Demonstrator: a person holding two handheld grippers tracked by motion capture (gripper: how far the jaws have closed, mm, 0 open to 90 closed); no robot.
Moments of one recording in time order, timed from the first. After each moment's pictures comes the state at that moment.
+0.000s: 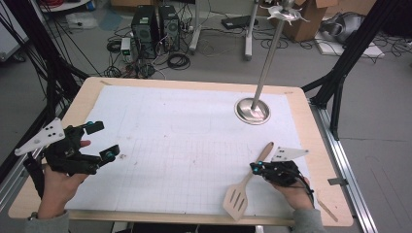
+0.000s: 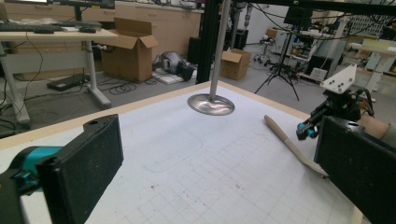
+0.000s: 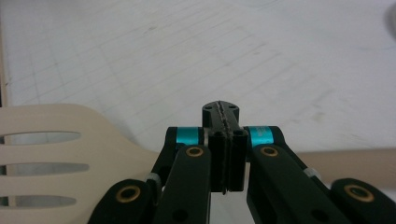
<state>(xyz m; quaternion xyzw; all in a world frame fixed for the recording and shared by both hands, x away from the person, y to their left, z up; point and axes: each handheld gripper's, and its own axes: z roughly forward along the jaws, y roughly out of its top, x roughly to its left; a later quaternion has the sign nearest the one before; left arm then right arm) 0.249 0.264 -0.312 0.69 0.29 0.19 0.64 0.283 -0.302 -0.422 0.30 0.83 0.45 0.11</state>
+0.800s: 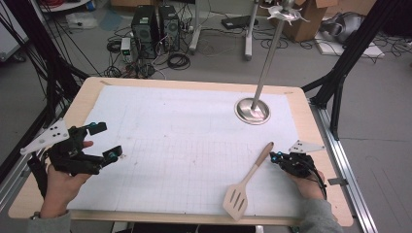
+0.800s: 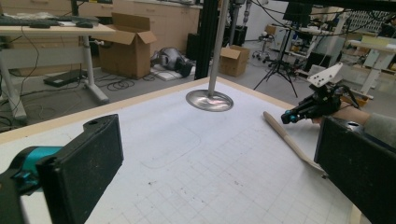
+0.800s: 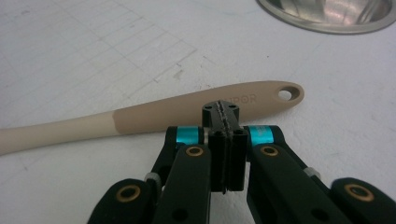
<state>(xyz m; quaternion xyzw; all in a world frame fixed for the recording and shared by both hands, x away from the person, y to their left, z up) 0.251 0.261 -0.316 0.69 0.29 0.18 0.63 0.314 -0.350 -0.448 0.37 0.81 0.42 0.18</state>
